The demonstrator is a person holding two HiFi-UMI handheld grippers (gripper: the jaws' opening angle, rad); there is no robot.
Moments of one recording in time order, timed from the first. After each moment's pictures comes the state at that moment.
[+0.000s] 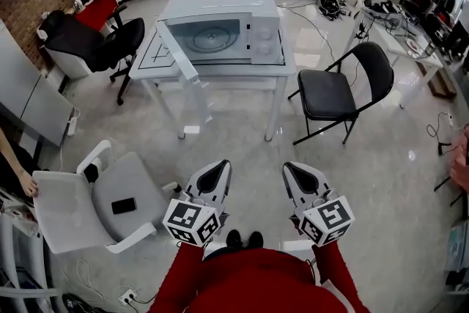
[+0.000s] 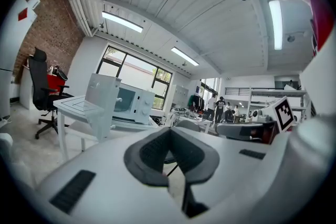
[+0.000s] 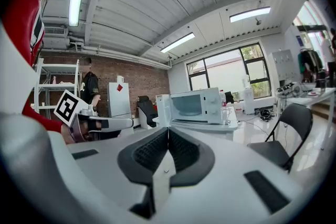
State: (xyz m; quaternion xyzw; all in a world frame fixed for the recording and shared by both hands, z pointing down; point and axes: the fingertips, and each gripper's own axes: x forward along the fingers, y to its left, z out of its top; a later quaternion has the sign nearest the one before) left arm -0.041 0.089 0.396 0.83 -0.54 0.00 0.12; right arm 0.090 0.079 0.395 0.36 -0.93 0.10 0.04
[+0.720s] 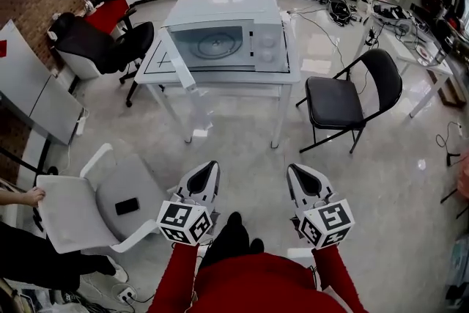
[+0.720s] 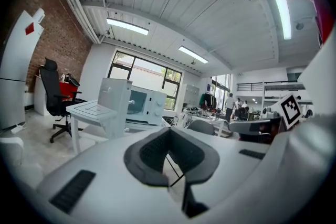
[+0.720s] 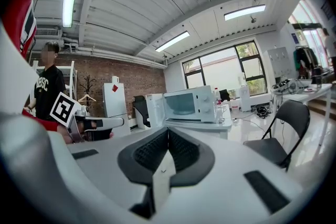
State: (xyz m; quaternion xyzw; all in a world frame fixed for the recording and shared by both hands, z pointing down) left arm -0.063 0.070 0.401 0.80 -0.60 0.01 0.11; right arm 0.111 0.049 0.402 0.38 -0.92 0.12 0.04
